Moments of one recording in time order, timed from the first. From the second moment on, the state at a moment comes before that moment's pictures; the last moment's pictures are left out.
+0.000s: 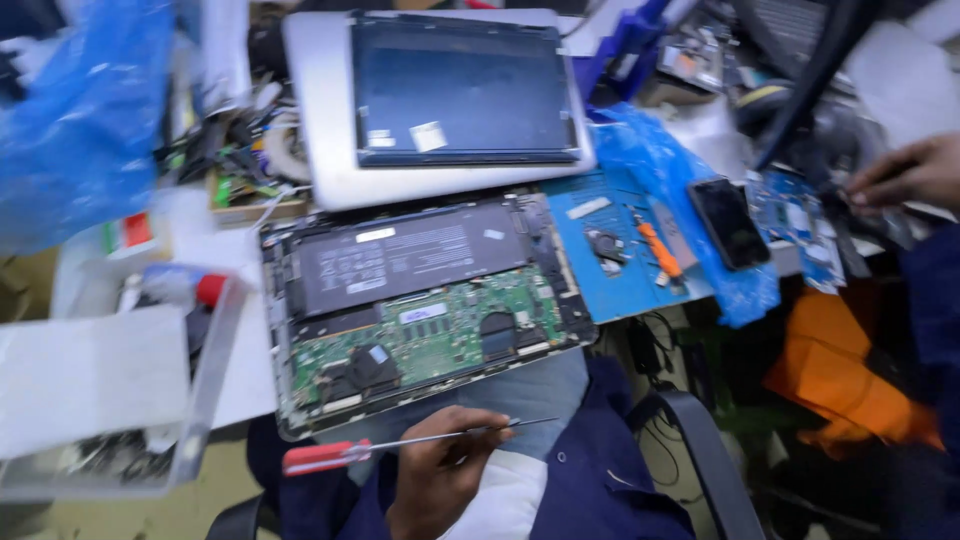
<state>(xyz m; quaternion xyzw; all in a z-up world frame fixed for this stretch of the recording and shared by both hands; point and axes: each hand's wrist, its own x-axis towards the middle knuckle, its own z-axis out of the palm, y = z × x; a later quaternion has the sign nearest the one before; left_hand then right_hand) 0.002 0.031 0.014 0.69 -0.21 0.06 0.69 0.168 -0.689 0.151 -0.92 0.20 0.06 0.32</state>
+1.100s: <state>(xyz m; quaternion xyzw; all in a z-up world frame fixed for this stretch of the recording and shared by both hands) 0.001 0.021 -0.025 0.63 -0.08 0.03 0.77 -0.087 -0.624 -0.148 -0.47 0.41 -0.14 0.77</state>
